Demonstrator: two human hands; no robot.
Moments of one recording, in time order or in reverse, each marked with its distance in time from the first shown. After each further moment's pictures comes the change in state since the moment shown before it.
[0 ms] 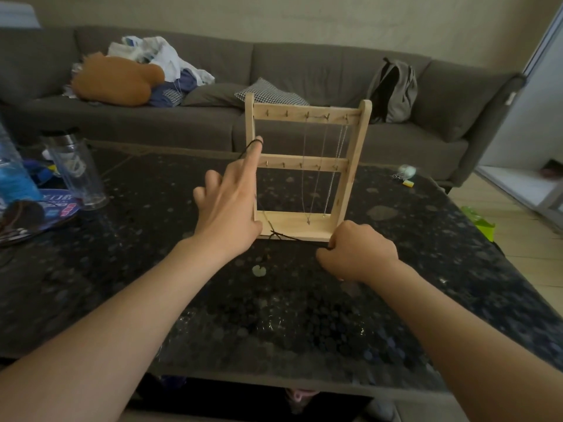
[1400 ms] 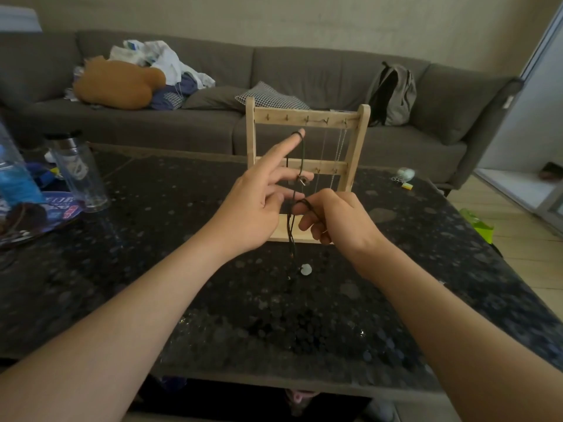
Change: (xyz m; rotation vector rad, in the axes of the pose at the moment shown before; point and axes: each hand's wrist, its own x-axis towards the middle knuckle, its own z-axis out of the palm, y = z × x) left_hand -0.001 0.023 -0.022 -0.813 -0.107 0.191; right_hand -0.016 -0.031 -0.030 1.023 0.004 -0.173
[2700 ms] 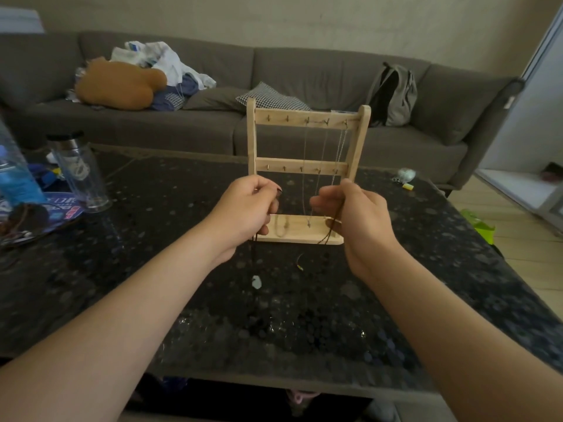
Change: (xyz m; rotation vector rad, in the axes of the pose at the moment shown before) left_hand 0.002 -0.006 -0.003 -0.182 0.060 -0.493; right_hand -0.003 -0.005 0.004 0.361 0.372 0.123
